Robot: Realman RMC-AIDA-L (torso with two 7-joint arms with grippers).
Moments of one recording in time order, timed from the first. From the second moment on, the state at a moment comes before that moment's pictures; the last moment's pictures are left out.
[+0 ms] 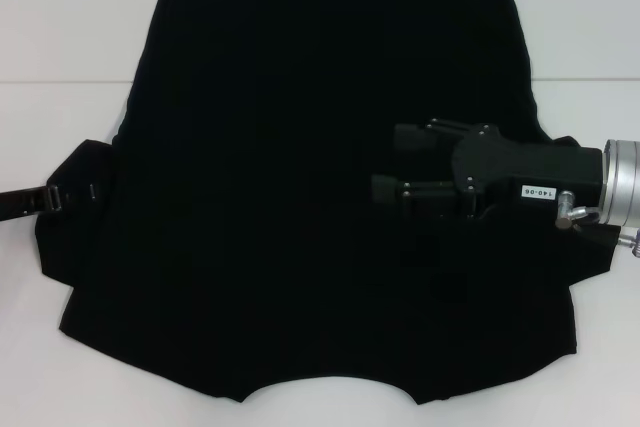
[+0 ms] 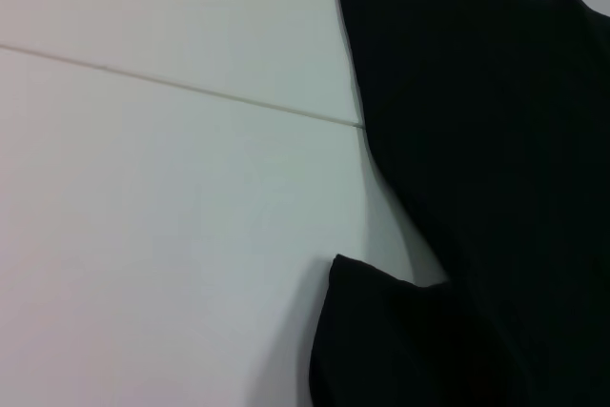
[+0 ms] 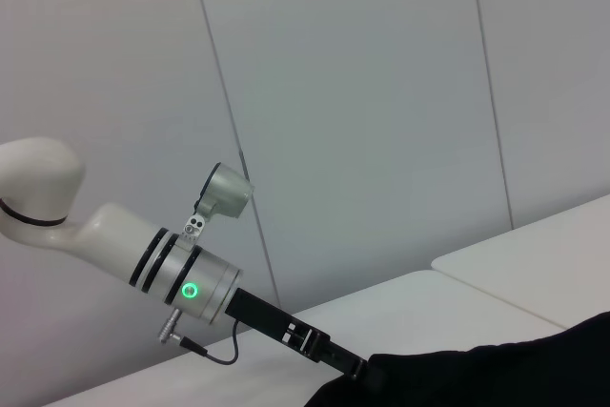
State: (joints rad) left arm -0.57 -2.09 0.50 0.75 2.43 0.92 -2.14; right arm 0.70 2.09 -0.65 -0.56 -1.94 -1.55 1.36
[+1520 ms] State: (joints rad) left arm -0.57 -2.09 0.51 0.78 2.47 0.83 -2.13; right arm 0.69 2.09 -0.65 -0.55 -1.89 -1.54 1.36
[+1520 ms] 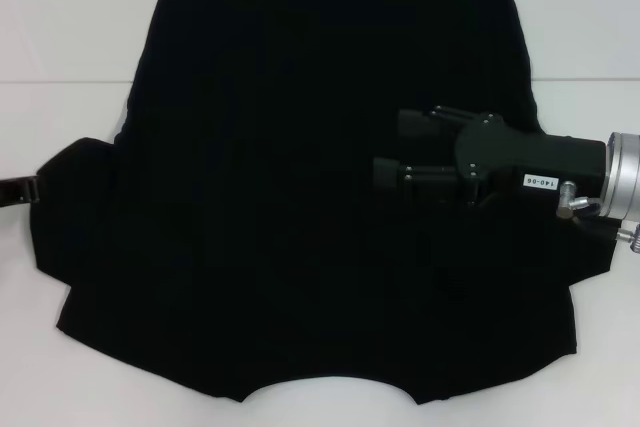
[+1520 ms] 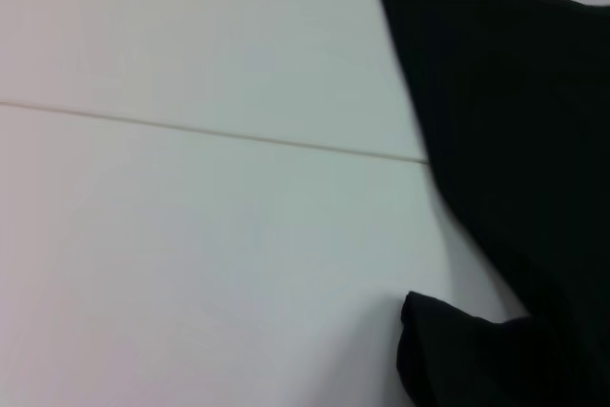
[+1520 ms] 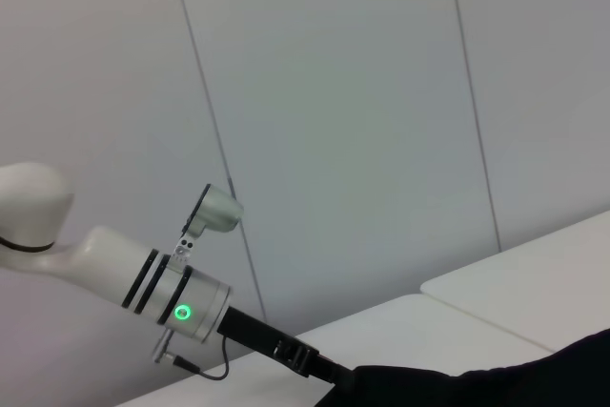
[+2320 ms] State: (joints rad) left arm -0.53 -2.10 0.46 0.81 2.47 0.81 -2.13; right arm 0.70 2.09 -0.65 -0.50 -1.86 -1.51 1.35
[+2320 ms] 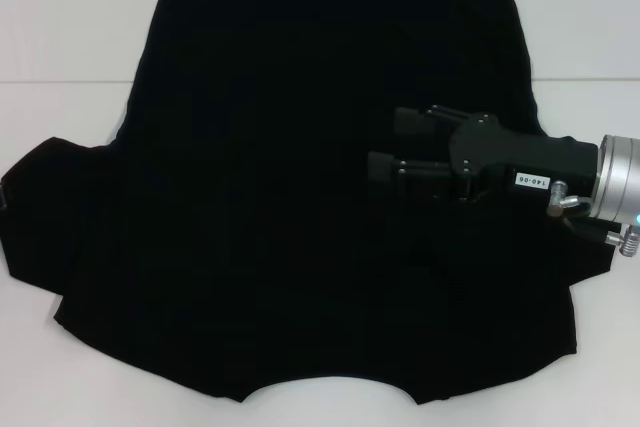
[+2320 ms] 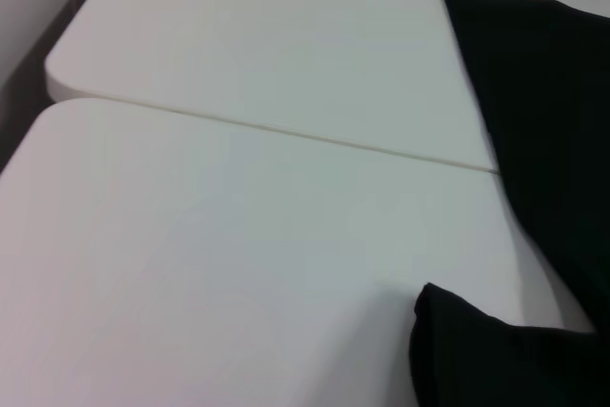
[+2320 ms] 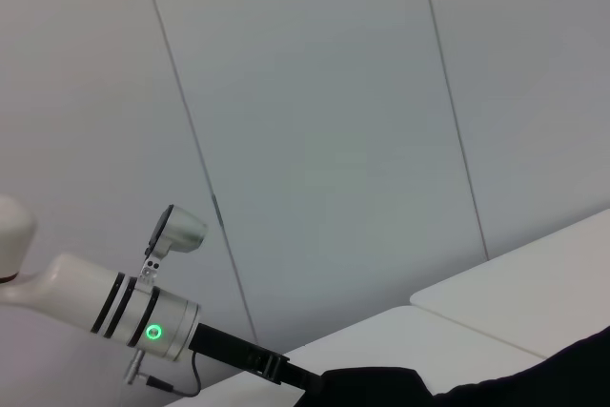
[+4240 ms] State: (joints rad) left arm -0.62 -2.10 0.54 0.86 2.40 0.96 -2.05; right arm 0.70 2.09 -0.65 -0.50 -1.86 -1.52 1.36
